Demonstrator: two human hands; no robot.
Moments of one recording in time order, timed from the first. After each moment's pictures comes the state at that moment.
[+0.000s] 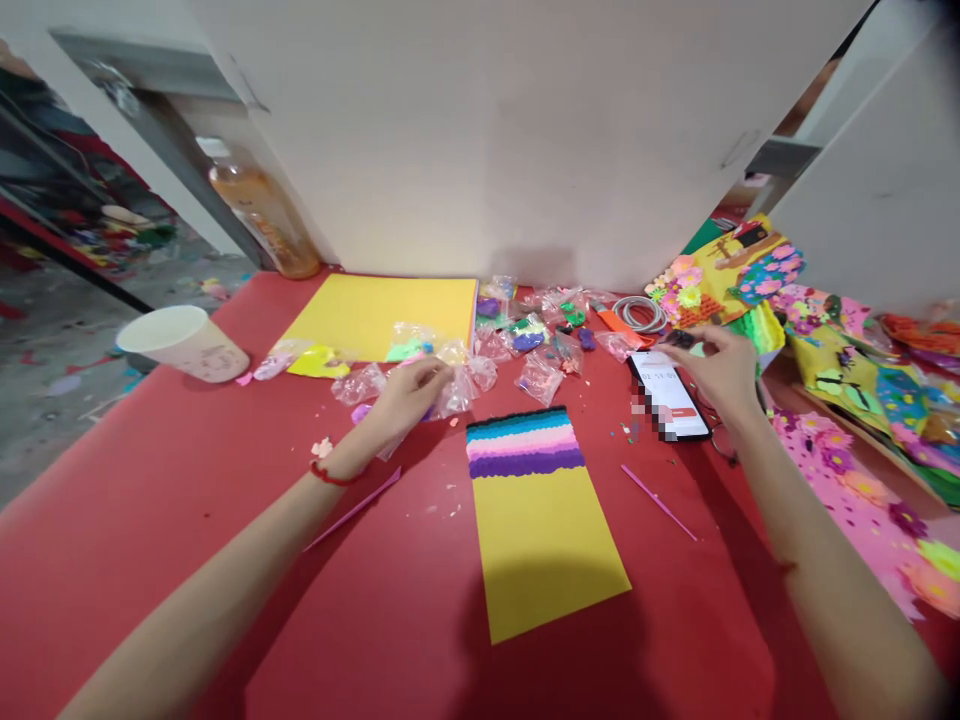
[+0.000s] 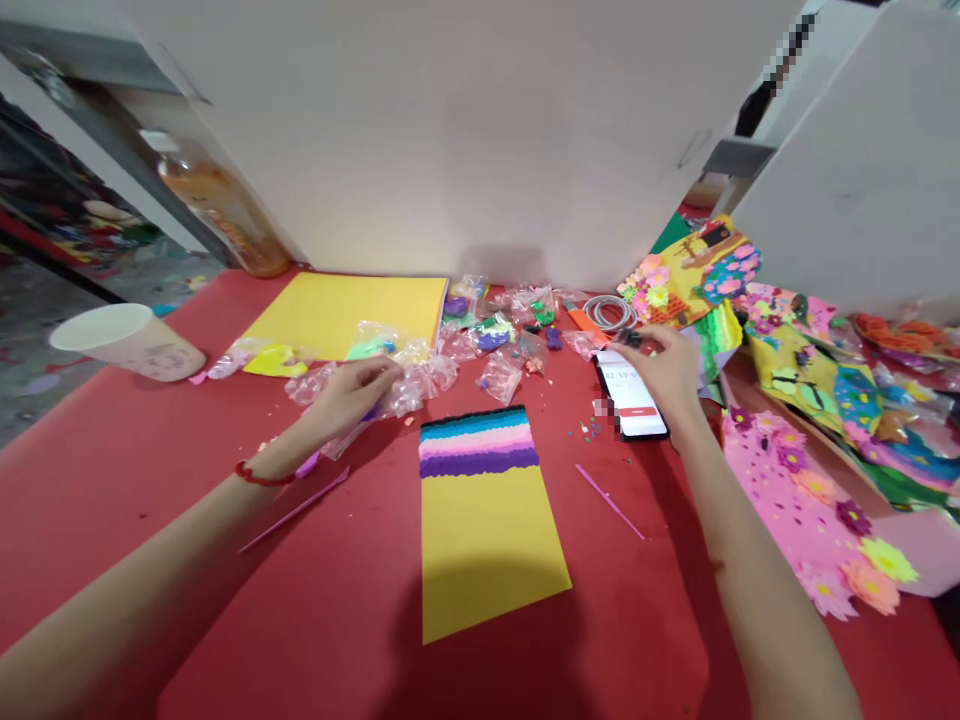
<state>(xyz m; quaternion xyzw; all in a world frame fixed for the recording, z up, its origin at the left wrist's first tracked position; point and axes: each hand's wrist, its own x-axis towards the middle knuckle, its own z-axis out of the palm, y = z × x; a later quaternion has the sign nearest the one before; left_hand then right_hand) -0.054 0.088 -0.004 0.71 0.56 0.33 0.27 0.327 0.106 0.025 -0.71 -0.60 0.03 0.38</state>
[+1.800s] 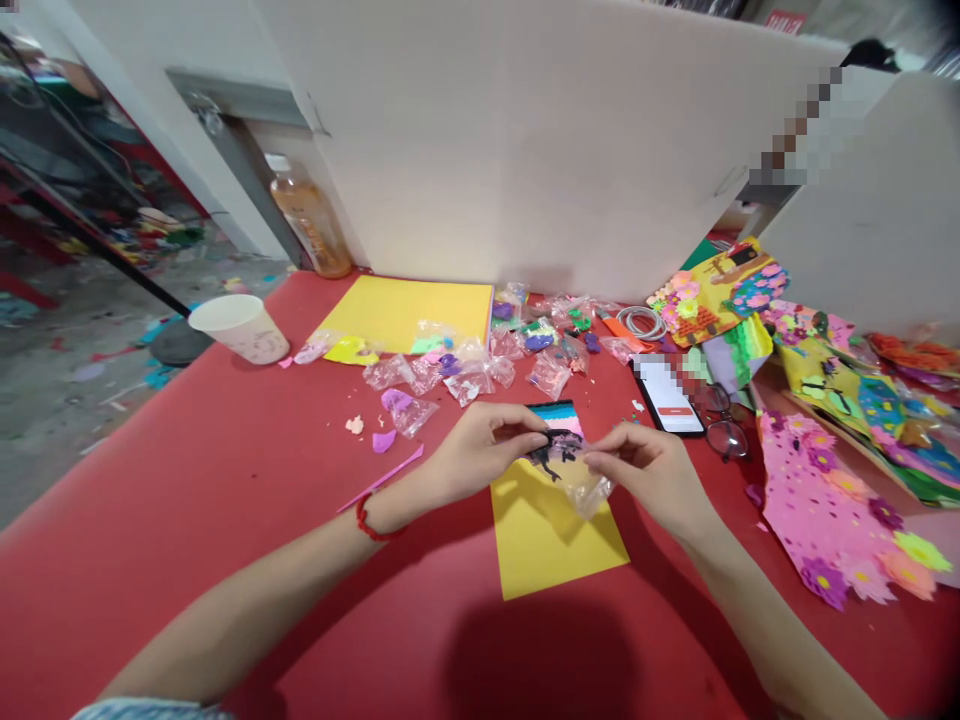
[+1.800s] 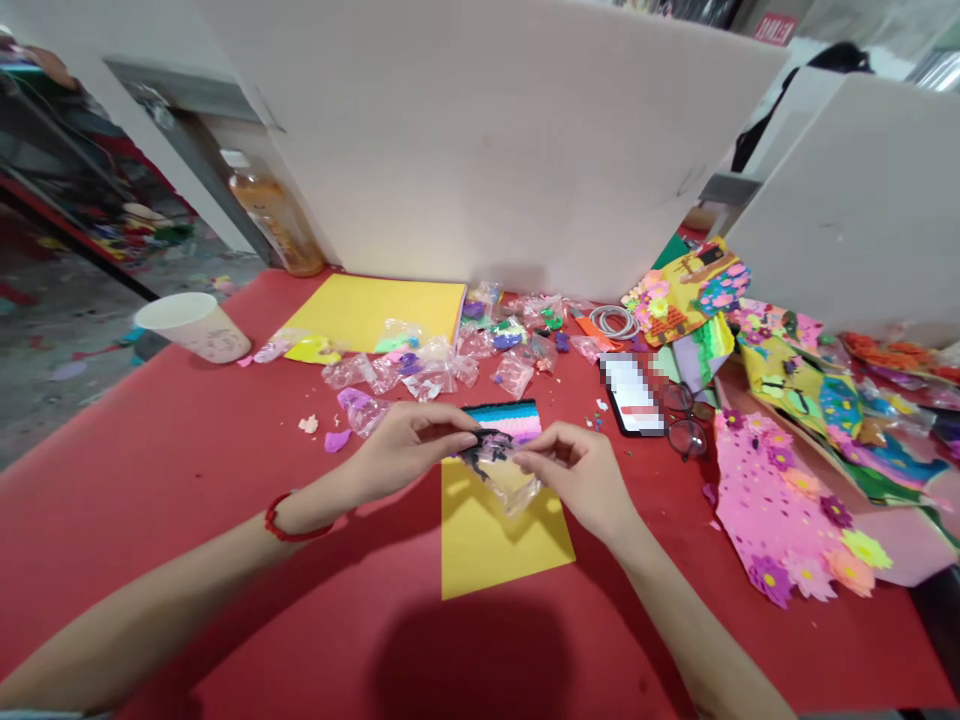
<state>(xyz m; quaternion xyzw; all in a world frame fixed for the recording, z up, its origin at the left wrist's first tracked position) 0.001 0.000 0.045 0.68 0.39 0.37 0.49 0.203 -0.029 0.043 -0.55 -0.59 0.45 0.39</state>
